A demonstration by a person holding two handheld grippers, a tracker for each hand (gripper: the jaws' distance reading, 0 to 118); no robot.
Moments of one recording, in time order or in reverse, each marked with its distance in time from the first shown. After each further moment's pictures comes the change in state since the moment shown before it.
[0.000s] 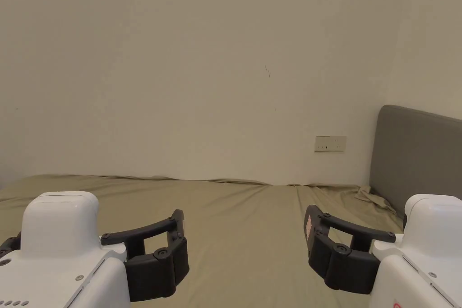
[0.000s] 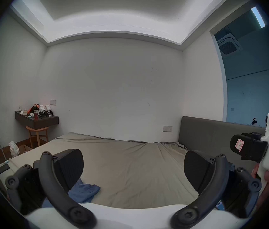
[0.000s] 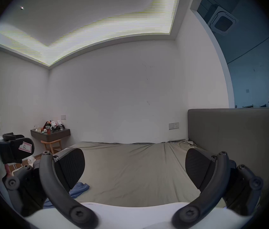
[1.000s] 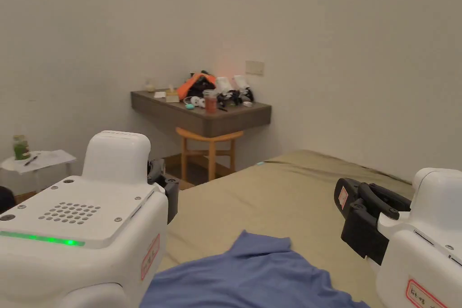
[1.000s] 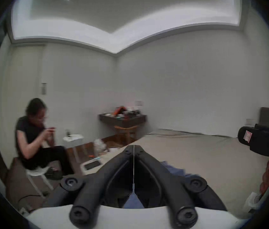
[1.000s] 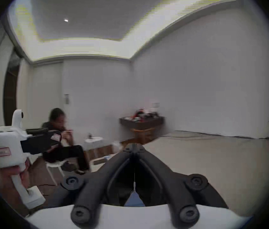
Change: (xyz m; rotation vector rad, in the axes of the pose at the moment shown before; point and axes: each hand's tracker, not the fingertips) left arm -0.193 0.028 0.171 -0.077 0.849 -0.117; right arm -0.282 -0.028 -0.057 -0.125 0.973 -0.088
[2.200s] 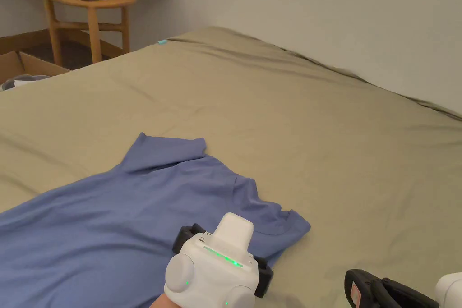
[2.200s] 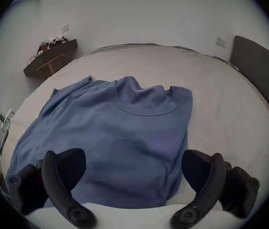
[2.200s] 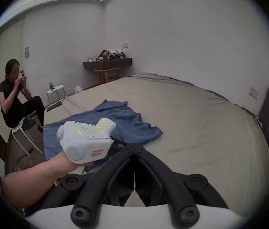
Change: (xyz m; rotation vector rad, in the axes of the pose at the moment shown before) left arm 0.282 -0.333 -0.302 -0.653 -0.605 -0.273; right arm 0.137 -0.163 -0.045 -0.552 -0.395 0.020
